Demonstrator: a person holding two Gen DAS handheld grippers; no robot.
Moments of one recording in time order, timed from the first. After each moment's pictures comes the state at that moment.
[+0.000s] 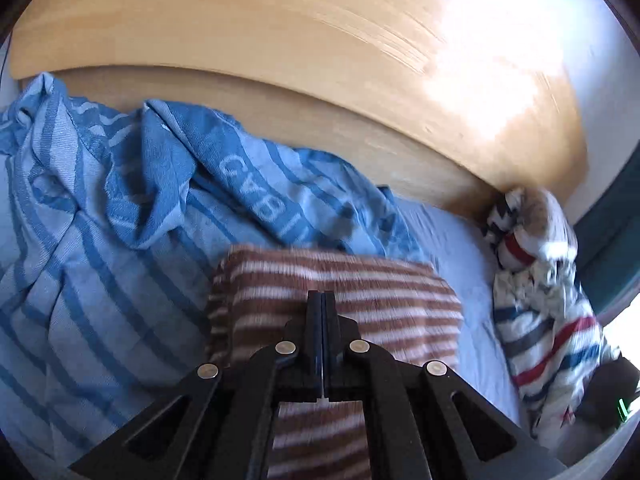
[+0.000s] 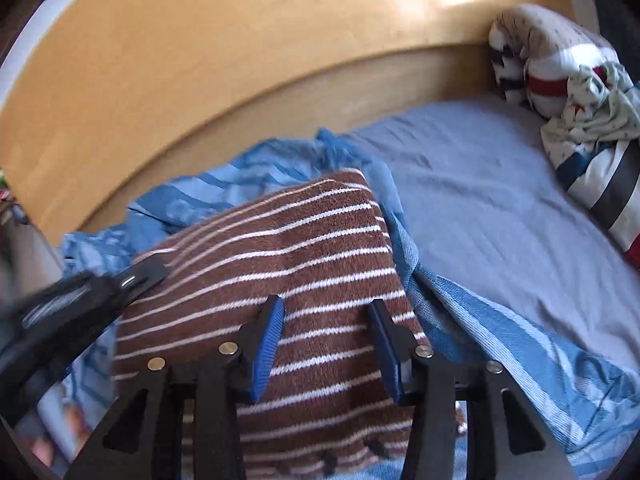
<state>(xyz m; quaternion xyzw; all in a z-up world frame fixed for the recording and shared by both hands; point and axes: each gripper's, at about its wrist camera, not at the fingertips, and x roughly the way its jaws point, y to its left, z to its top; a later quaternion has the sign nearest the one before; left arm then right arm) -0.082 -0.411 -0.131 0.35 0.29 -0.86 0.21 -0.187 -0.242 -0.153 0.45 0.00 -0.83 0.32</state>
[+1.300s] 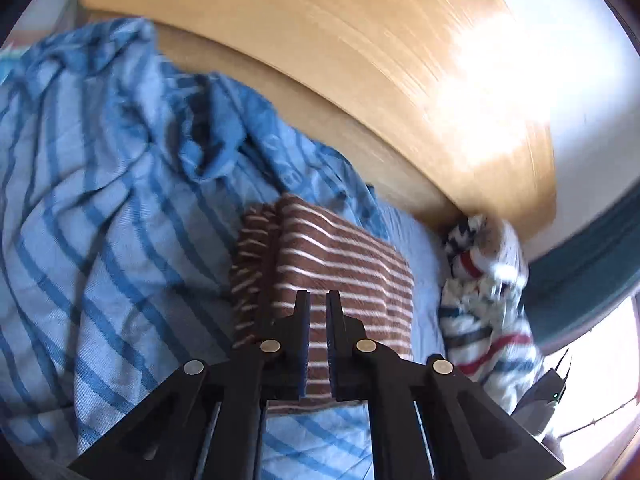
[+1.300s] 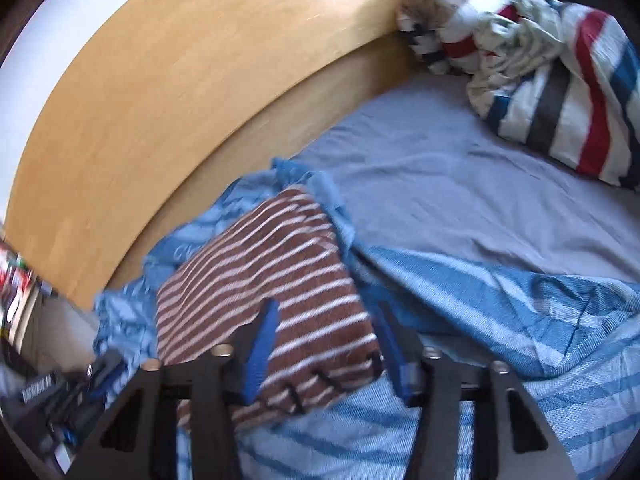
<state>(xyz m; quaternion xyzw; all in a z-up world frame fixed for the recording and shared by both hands) -0.014 -0.402 -0.100 0.31 0.41 -0.84 0.17 -0.165 -0.145 -0.146 0.46 -0.12 -0.83 0.30</state>
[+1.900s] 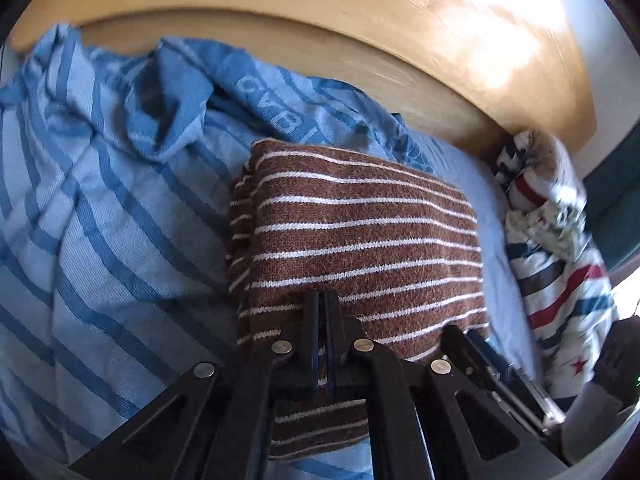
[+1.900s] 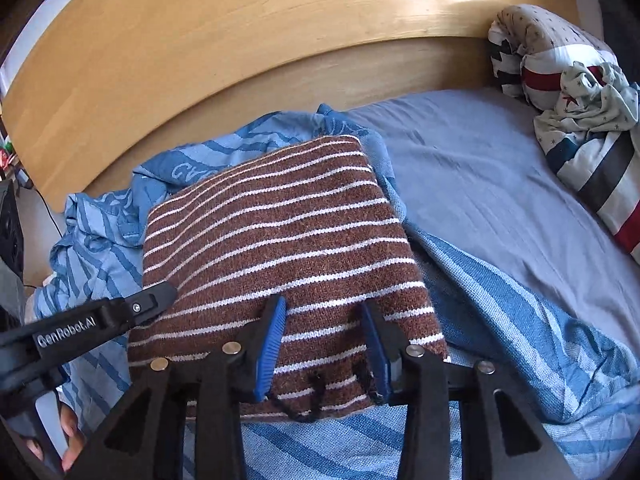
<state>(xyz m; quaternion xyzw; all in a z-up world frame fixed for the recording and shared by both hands) -0.071 -0.390 -0.147 0.42 0.28 -0.84 0.21 -0.159 -0.204 -0.170 0.45 0.03 -0.83 0.33</state>
